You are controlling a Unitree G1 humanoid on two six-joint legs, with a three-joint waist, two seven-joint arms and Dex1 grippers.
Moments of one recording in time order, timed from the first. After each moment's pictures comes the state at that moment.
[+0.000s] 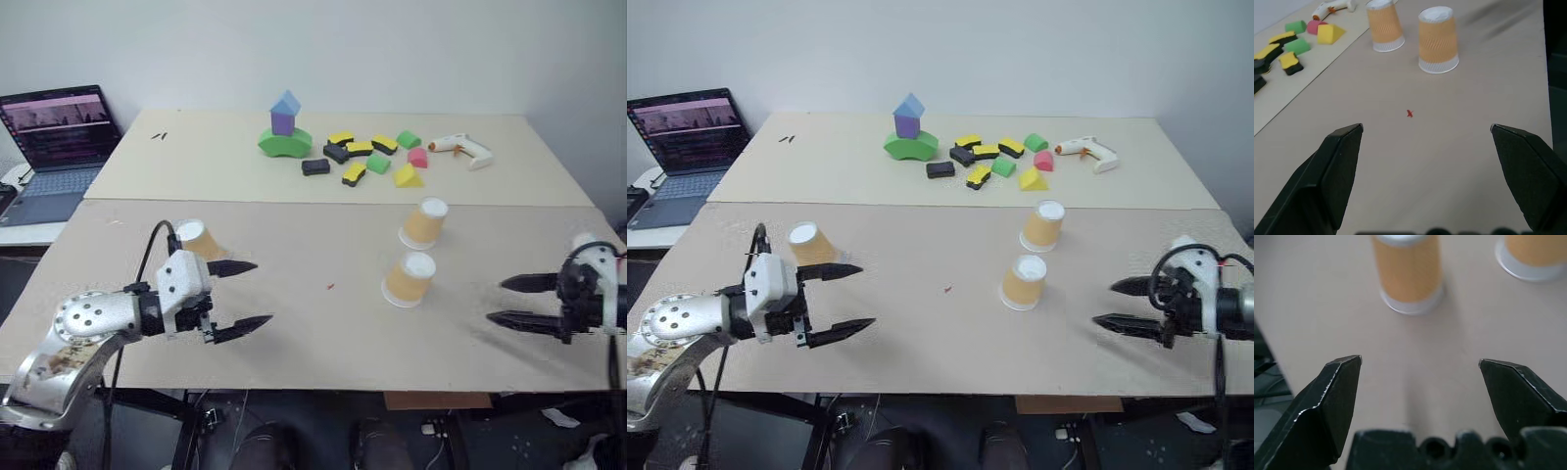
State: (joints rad) left arm -0.07 0.84 0.08 -0.48 -0.53 0.33 -0.95; right arm -0.17 -1.12 -0.21 0.02 0.51 0.48 1.32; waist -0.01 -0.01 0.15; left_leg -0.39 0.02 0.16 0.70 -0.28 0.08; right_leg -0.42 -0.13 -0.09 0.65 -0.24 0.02
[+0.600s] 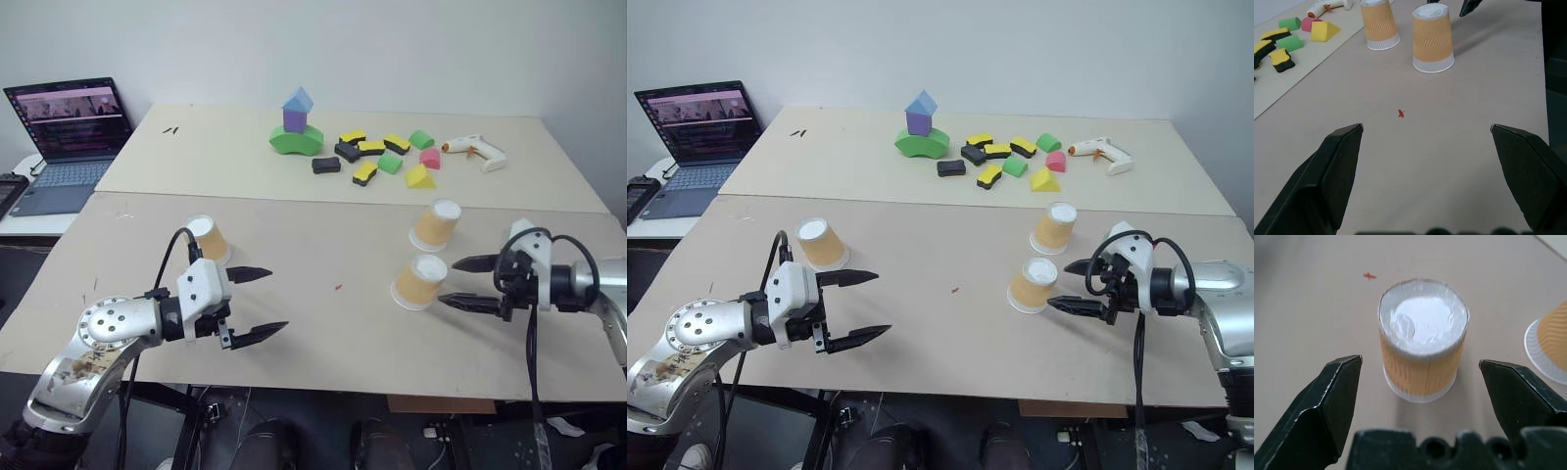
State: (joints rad) left arm -0.08 0.81 0.04 -0.52 -0.49 0.35 -0.92; right arm -0.37 -0.96 -0.08 0.00 0.41 0.49 1.20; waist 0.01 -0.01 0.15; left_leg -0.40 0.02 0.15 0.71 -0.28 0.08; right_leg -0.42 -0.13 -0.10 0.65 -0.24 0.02
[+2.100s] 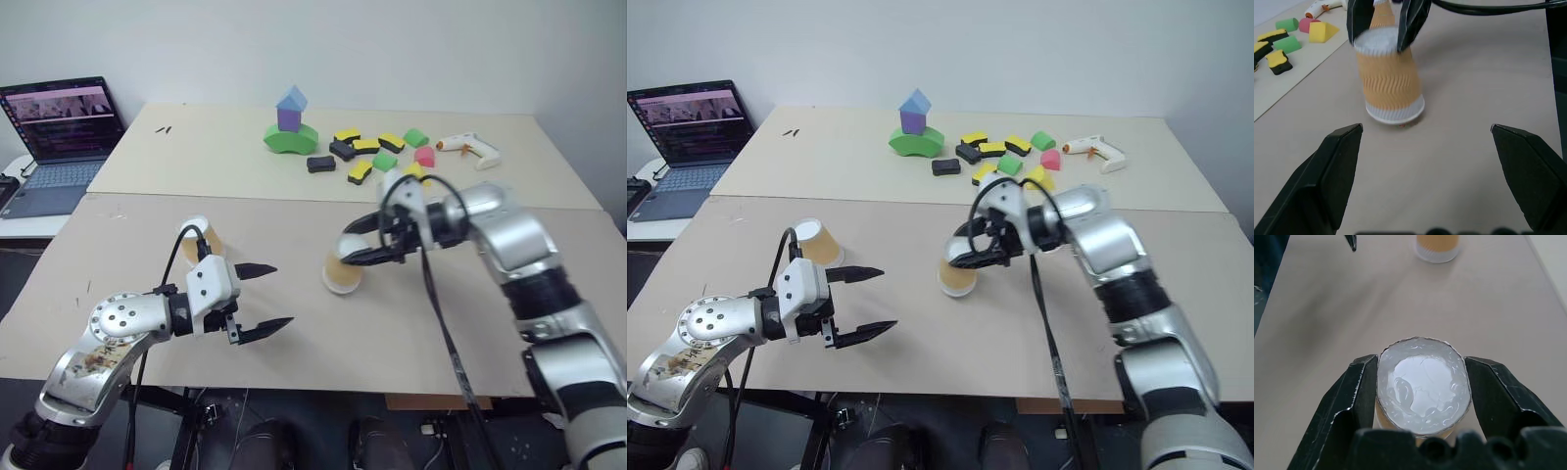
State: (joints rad) left arm -0.12 0.78 0.00 -0.50 -0.46 0.36 -0.90; right arm -0.95 -0.56 0.37 0.29 0.21 0.41 1.30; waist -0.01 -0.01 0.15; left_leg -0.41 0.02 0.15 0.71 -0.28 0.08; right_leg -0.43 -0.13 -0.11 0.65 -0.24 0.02
